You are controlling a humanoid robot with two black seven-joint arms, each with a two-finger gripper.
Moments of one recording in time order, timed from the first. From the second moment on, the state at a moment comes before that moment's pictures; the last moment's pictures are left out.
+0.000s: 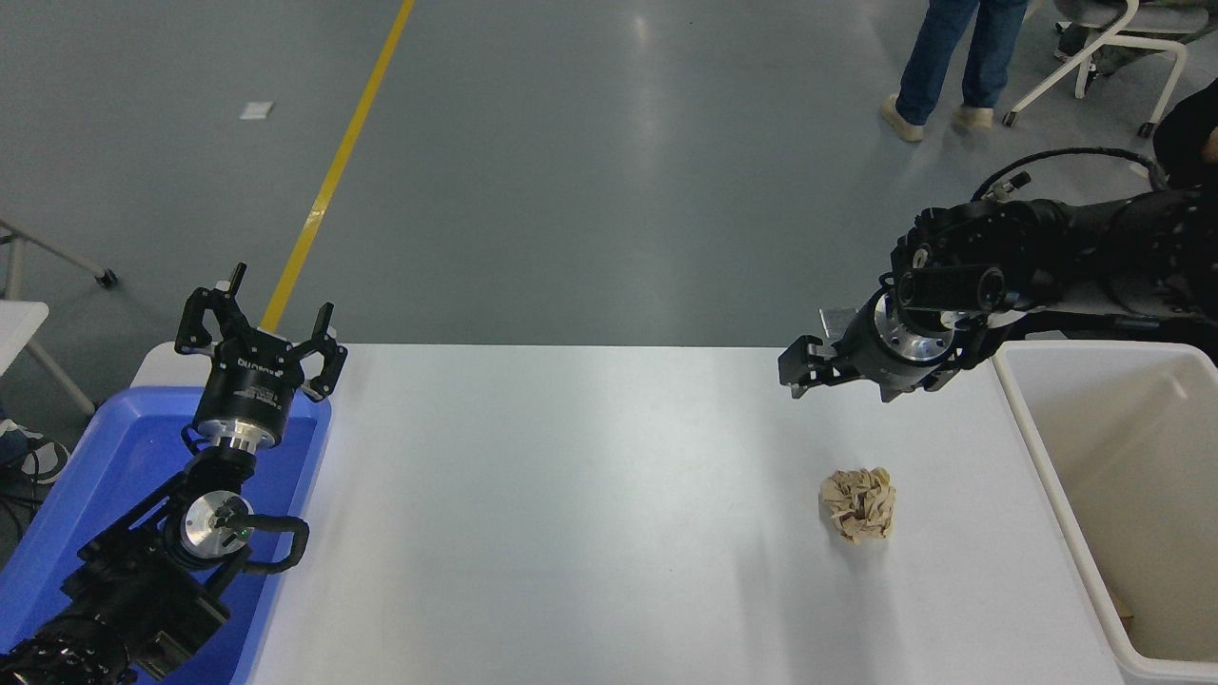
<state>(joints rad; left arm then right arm) -0.54 0.24 -0.94 -0.52 0.00 -0.56 -0.50 1.60 -0.03 -1.35 0.93 -0.03 0.31 -0.07</state>
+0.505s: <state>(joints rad) -0.54 0.24 -0.94 -0.52 0.00 -0.56 -0.50 1.43 0.00 -1.41 0.86 -0.02 0.23 -0.07</state>
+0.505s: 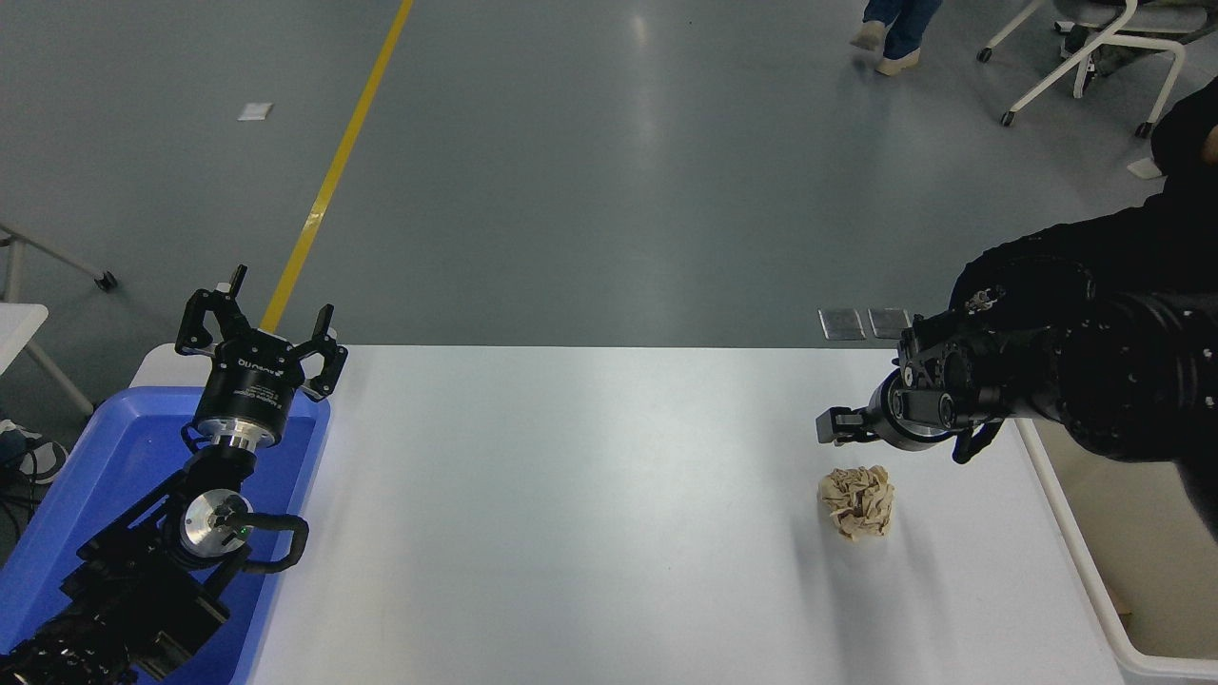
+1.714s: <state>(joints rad) -0.54 0.24 -0.94 -0.52 0.00 -0.56 -0.50 1.34 0.00 -1.40 0.91 0.06 0.11 -0.08</state>
